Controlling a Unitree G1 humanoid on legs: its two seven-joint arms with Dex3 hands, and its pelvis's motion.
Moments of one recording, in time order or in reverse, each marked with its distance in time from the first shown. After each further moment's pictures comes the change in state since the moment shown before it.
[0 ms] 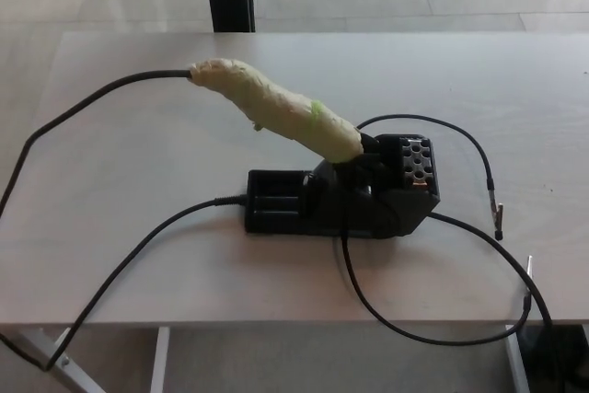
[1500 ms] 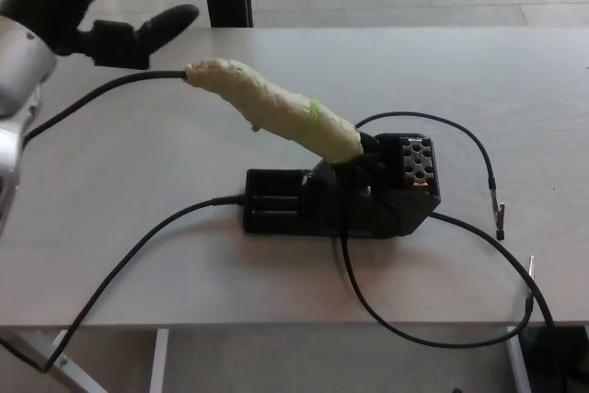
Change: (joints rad) left_arm -1.050 0.084 -0.660 -0.828 0.243 0.127 -0.004; right_arm -0.010 -0.013 -0.016 0.035 0.041 -0.020 0.077
